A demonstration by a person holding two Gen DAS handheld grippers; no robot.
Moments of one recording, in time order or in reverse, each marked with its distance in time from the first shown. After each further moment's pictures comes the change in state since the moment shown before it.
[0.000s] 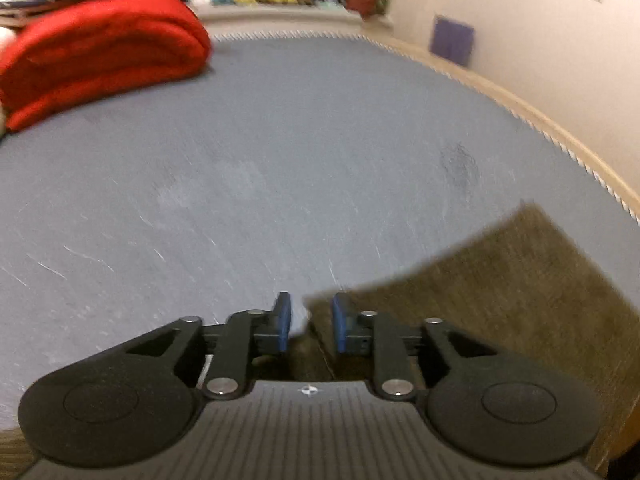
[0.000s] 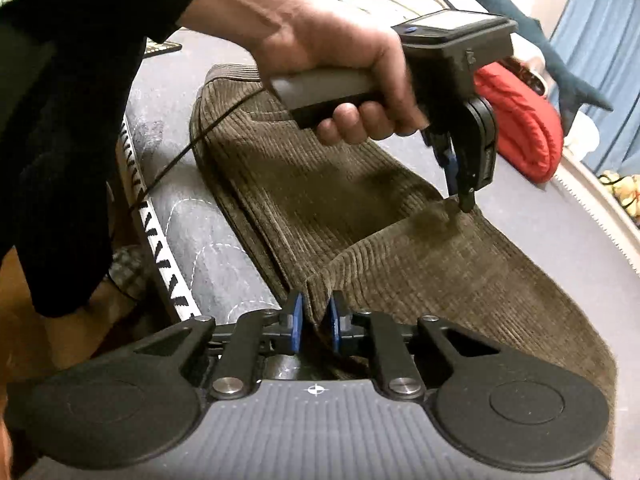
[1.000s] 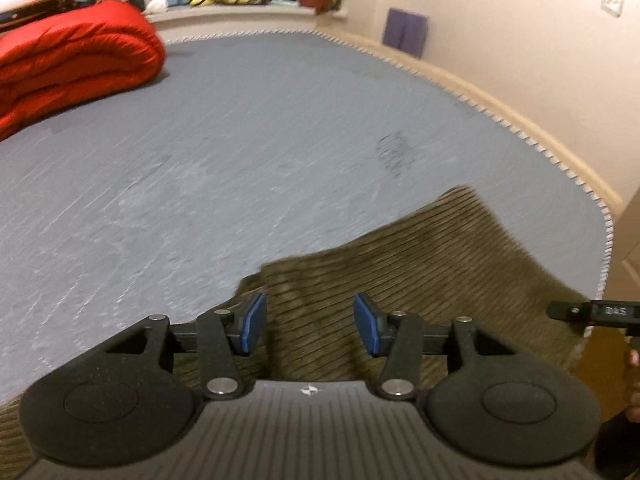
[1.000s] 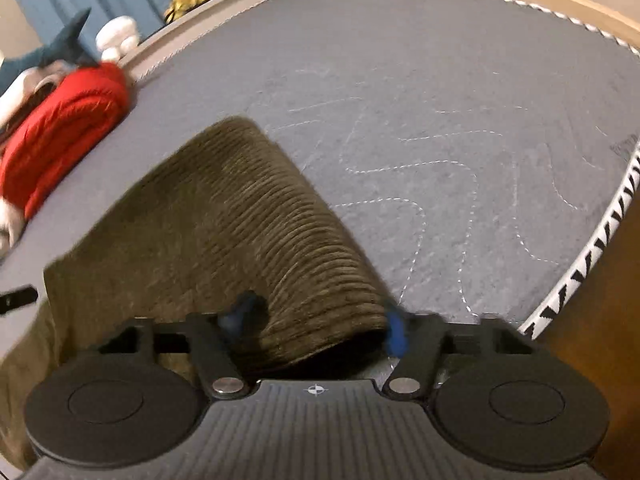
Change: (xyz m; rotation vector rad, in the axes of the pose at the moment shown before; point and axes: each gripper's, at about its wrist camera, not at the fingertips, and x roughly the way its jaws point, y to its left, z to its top) left arm -0.019 -0.044 -0.009 0.073 0.030 -0.149; right arm -0.066 -0.169 -0.140 1.463 0.081 -0.542
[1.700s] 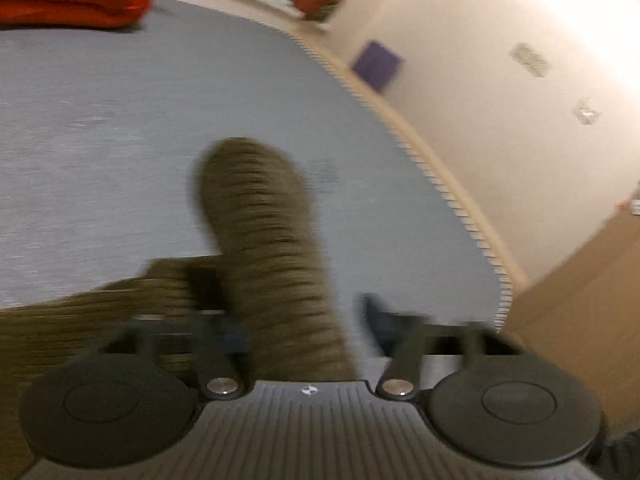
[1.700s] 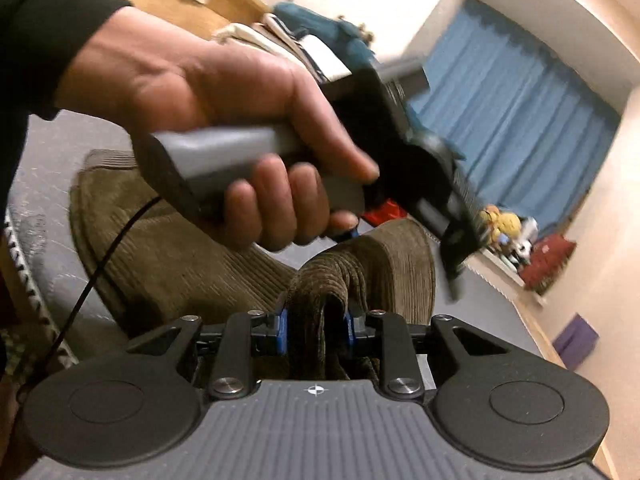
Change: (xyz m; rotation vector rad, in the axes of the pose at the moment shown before) left arm -0.005 0.014 0.016 -0.289 0.018 -0.248; right arm -0.114 0.217 -0.189 -1.286 -0.528 0.258
